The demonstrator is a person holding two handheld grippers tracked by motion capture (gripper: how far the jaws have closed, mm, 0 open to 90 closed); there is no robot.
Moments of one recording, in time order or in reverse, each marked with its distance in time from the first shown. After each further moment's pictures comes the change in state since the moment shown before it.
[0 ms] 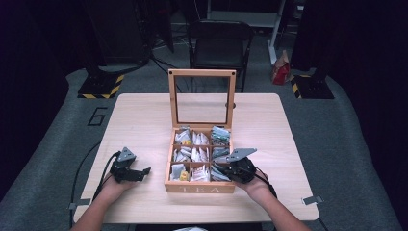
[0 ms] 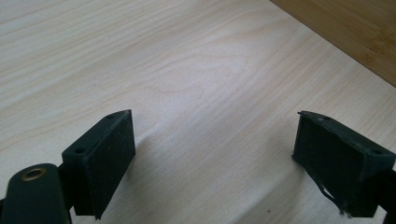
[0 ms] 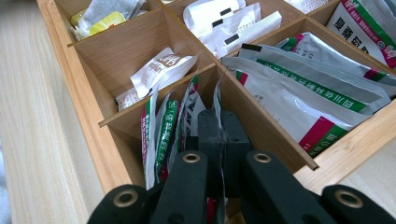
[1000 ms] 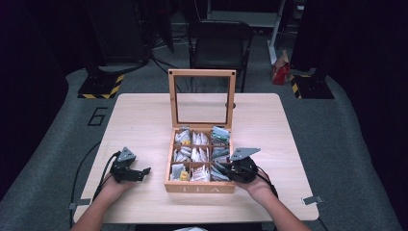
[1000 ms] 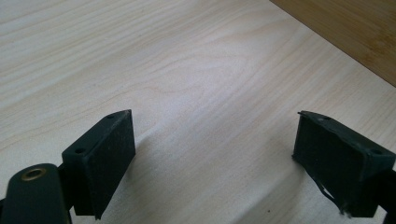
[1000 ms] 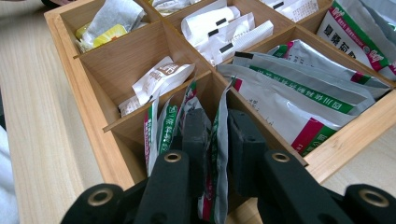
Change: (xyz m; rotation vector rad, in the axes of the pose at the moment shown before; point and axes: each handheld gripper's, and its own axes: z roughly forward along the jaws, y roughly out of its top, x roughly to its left) left arm 0.000 0.000 0.000 0.000 0.001 0.002; right arm -0.002 -0.001 -0.005 -0.034 0.004 0.027
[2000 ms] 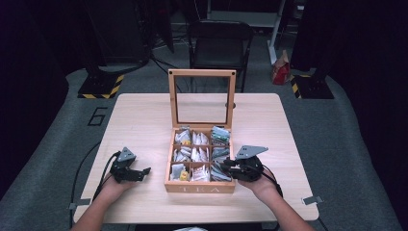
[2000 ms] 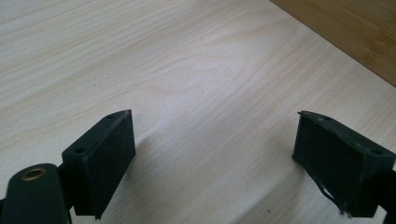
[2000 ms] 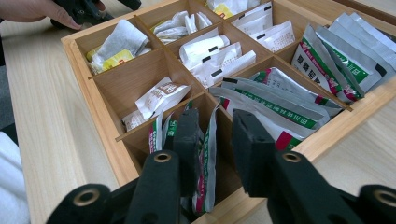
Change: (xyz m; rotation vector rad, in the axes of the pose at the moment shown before) left arm 0.000 0.000 0.000 0.001 0.002 0.003; right arm 0.001 0.007 -0.022 -0.061 -0.023 -0.017
